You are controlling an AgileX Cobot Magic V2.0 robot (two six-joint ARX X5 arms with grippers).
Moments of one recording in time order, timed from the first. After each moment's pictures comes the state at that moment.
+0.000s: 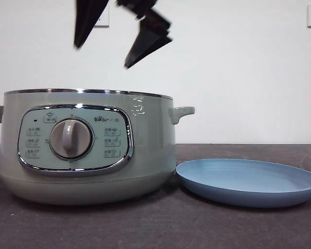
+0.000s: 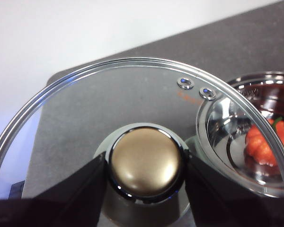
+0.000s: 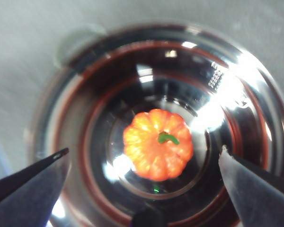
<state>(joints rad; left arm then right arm) -0.50 0.67 1.20 -1.01 -0.46 0.04 0.84 1.87 1.83 -0.89 -0.10 -0.12</state>
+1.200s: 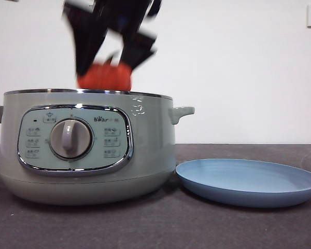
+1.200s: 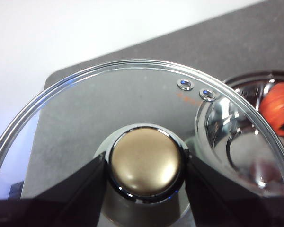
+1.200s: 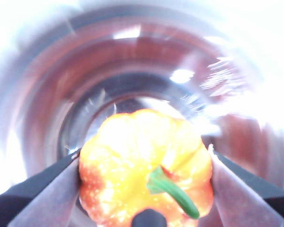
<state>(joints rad) -0.50 0.68 1.20 -0.99 -0.46 0.04 0.84 1.95 1.92 -0.94 -0.02 -0.18</state>
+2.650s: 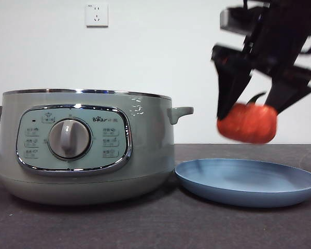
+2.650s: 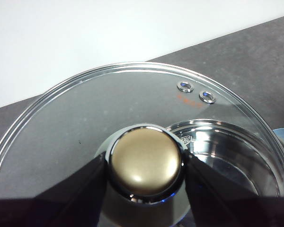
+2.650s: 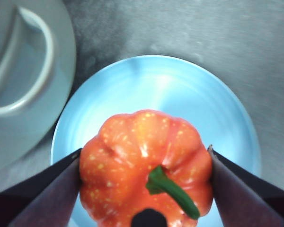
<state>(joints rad) -0.50 0.84 1.20 -0.73 -0.22 0.04 0.47 1.43 1.01 -0.57 -0.02 0.08</state>
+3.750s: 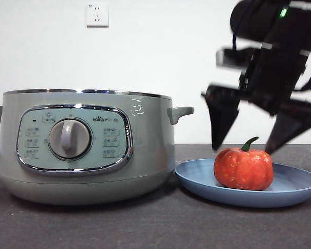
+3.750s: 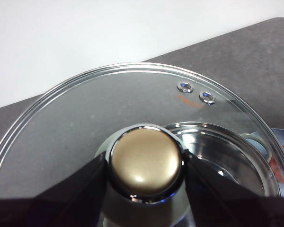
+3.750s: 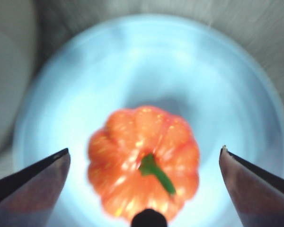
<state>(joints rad) -0.50 0.85 1.20 -0.71 -0.17 0.04 0.47 1.52 0.98 -0.53 -0.02 0.12</state>
